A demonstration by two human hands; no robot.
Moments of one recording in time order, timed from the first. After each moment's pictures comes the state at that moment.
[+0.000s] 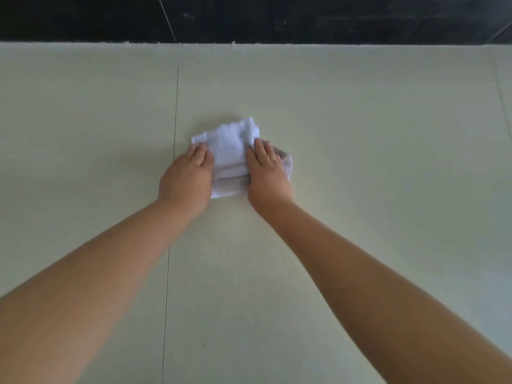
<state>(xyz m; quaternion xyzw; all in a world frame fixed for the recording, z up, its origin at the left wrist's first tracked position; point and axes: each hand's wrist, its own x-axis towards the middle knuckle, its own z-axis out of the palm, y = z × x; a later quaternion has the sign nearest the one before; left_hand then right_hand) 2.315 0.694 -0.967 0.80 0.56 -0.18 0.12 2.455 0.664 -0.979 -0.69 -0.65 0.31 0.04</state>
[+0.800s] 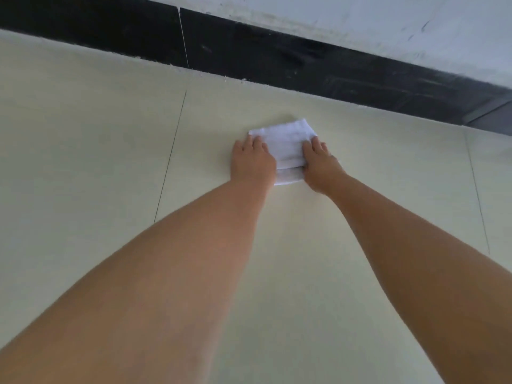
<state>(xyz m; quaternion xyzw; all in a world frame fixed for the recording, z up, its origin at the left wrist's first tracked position) 2.426 0.752 -0.966 0.78 0.60 -0.10 0.14 2.551 0.749 -0.960 -0.72 -0.64 0.24 -0.12</state>
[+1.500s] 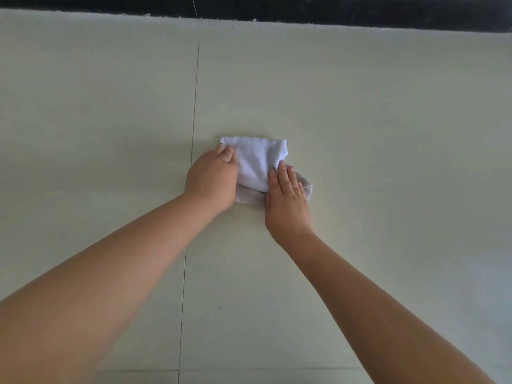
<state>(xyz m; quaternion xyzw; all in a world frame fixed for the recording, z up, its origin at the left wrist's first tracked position) 2.317 0.654 -0.960 0.81 0.53 -0.17 0.15 2.442 0.584 -0.973 -0.71 -0.62 0.33 -0.01</state>
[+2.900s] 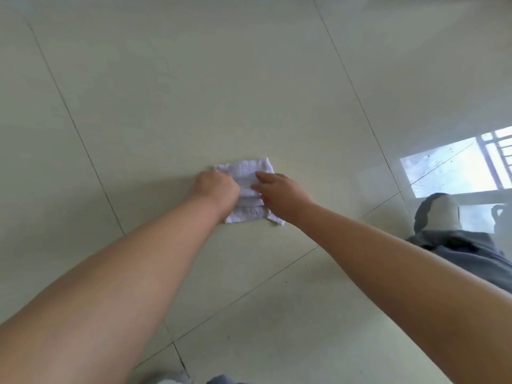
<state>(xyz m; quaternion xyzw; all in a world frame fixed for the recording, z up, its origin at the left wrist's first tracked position) 2.385 0.566 -0.935 0.93 0.21 -0.29 0.07 2.502 0.479 -0.935 -0.75 -0.57 0.26 -0.19</state>
